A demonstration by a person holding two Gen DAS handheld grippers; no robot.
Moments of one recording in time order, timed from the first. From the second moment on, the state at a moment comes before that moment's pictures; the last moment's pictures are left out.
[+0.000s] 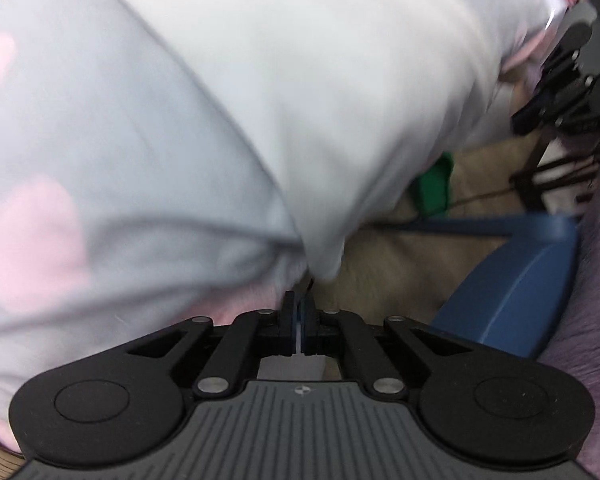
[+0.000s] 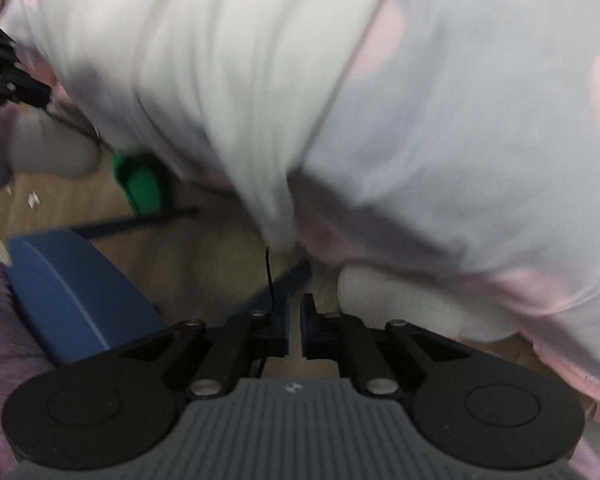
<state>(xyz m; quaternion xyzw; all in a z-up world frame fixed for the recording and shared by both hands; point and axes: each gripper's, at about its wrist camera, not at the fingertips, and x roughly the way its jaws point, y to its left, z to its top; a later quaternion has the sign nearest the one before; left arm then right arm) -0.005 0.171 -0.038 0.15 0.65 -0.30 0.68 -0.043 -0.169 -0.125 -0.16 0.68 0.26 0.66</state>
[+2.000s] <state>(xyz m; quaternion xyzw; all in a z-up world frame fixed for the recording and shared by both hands) 0.369 0.139 -0.023 0.00 0.42 -0.17 0.89 0.504 -0.113 -0.055 -0.07 0.48 0.07 0.87</state>
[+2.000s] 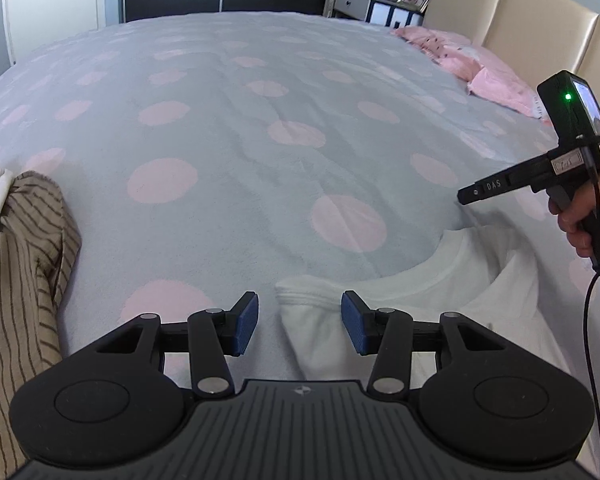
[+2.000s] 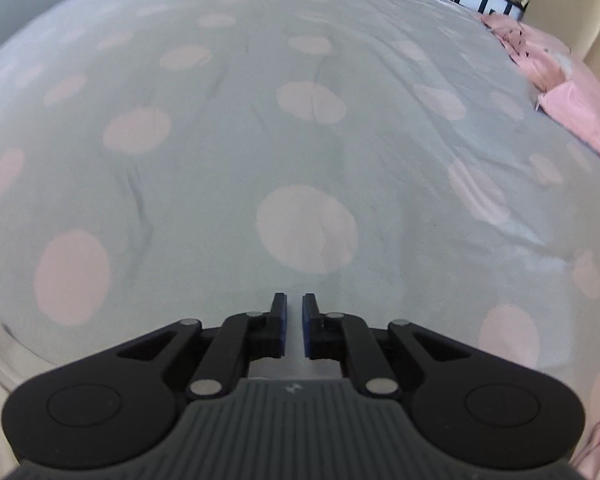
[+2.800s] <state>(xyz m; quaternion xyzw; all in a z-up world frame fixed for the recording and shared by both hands) 0.368 -0.021 -0.047 0.10 0.41 -0.34 0.84 0.403 -0.200 -0.054 -0.02 0.47 0.20 0.86</state>
